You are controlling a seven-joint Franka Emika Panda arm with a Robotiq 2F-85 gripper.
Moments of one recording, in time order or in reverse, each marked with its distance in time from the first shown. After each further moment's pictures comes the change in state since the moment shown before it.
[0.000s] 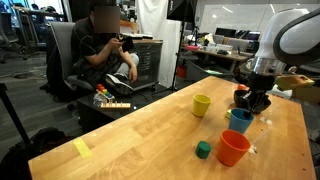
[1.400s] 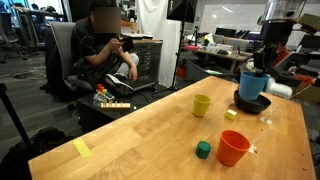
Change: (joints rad) arm -0.019 -0.176 -0.002 0.239 0.007 -0.460 -0.146
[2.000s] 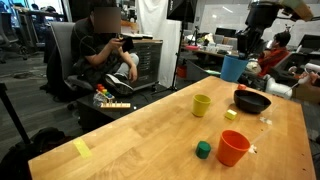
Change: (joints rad) arm 0.012 0.062 0.020 0.157 0.092 0.001 0.008
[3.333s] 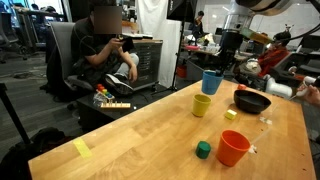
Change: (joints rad) arm -0.012 0.292 0.022 0.210 0.042 0.025 0.030
